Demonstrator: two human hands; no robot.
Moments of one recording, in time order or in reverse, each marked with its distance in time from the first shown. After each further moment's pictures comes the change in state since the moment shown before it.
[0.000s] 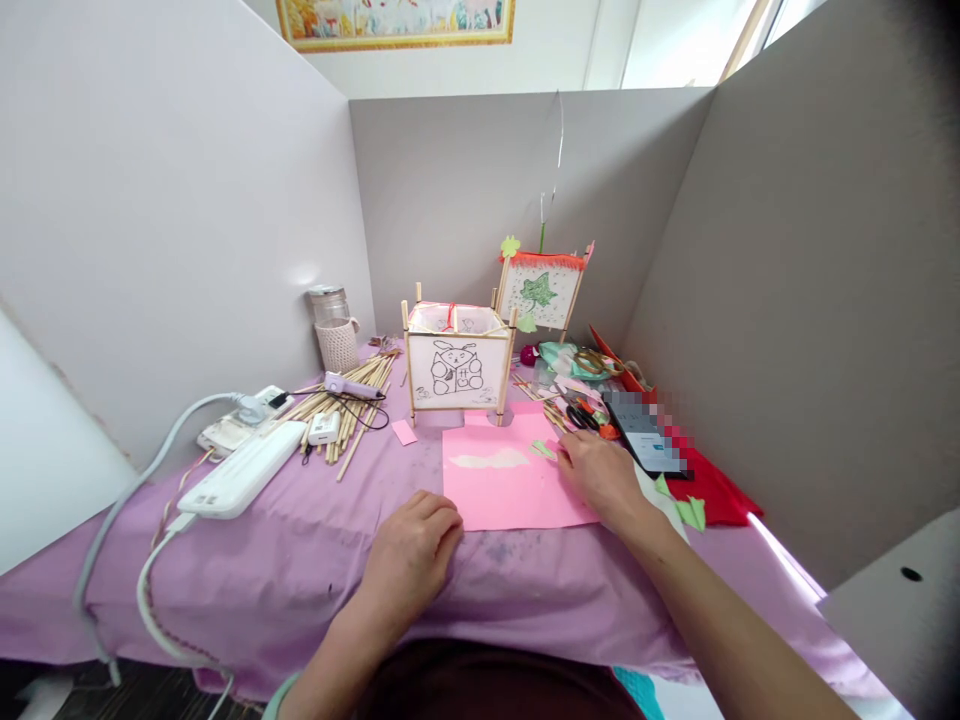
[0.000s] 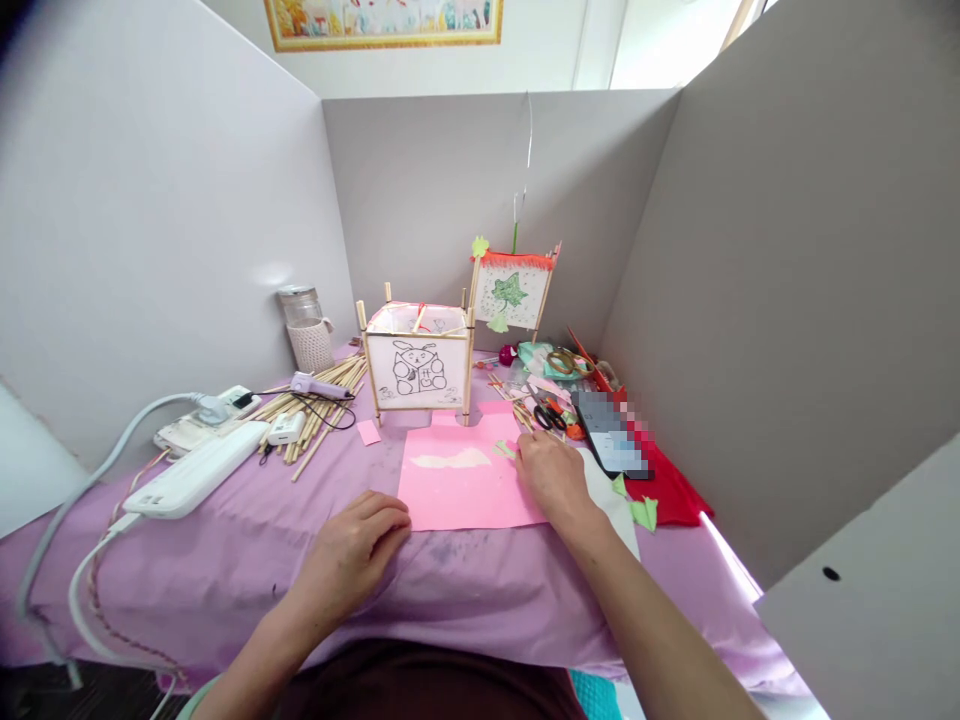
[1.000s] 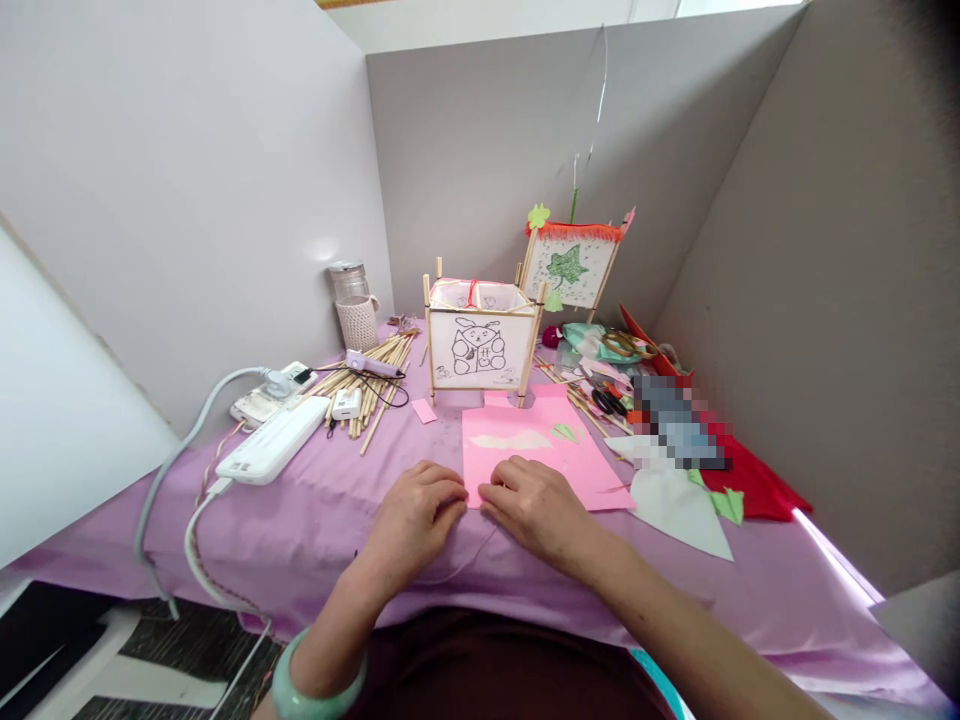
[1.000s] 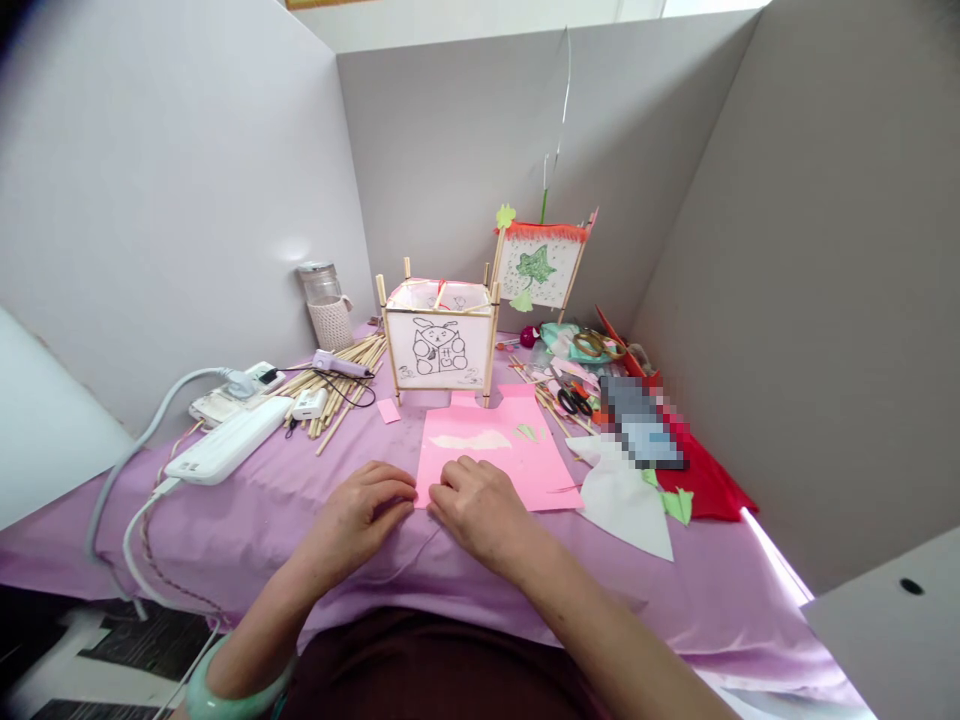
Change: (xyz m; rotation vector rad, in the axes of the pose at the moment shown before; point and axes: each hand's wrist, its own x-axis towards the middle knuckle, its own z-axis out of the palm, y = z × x) left_hand -0.001 -0.018 -0.014 -0.114 -0.029 -0.026; right_hand -0.036 -0.088 0.009 0.282 0.209 -0.697
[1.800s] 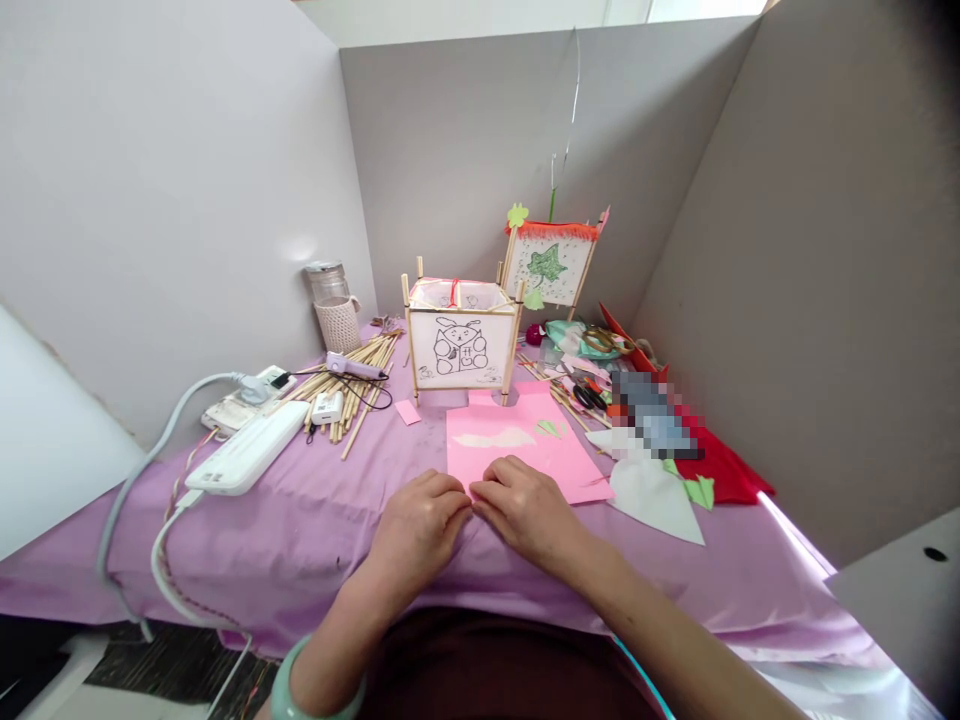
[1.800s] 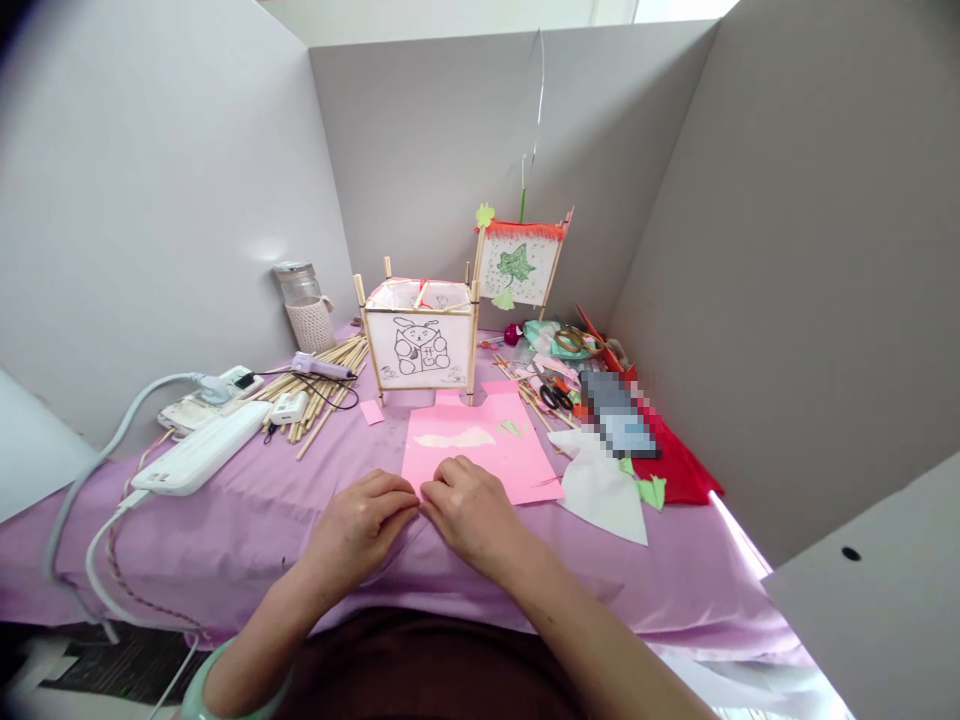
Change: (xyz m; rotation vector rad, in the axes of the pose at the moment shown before) left_hand 0.003 0.016 0.016 0.144 0.003 0.089; right_hand -0.009 -0.005 -0.003 0.100 0.010 0.153
